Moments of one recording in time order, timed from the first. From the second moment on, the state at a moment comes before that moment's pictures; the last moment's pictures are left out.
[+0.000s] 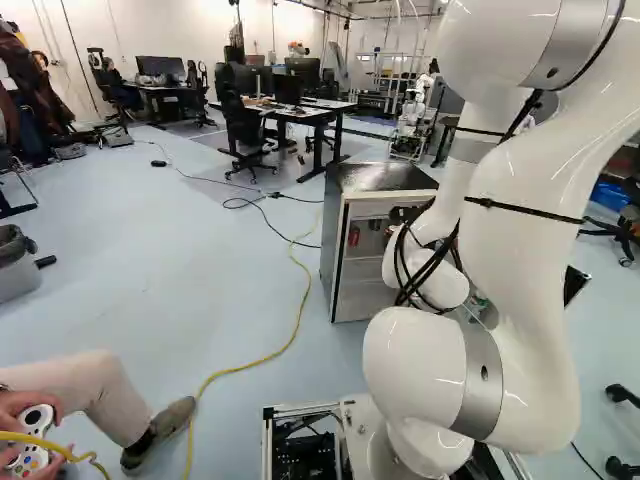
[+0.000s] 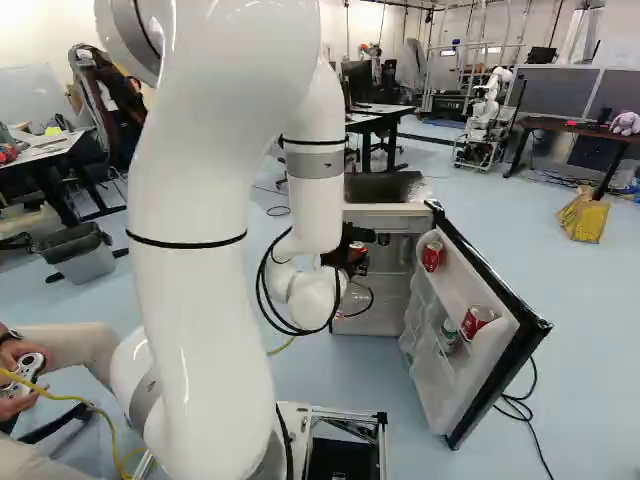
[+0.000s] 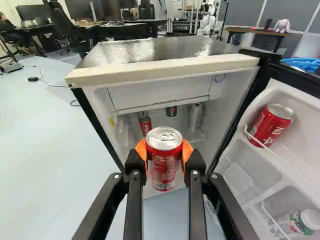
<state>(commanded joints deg) -27.5 -20.5 -16.1 -14.5 73.3 0.0</state>
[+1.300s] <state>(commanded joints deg) -25.4 -11.9 -18.3 -13.6 61.9 0.0</state>
